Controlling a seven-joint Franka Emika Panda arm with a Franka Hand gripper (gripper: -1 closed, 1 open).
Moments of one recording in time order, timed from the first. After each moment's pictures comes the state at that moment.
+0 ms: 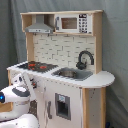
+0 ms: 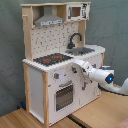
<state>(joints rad) -0.84 -1.46 1.57 -2.58 0.02 3.45 0.19</state>
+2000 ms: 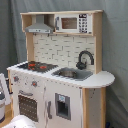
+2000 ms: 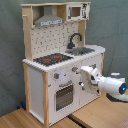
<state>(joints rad) -0.48 -1.48 1.55 -2.54 0.02 3.13 0.36</state>
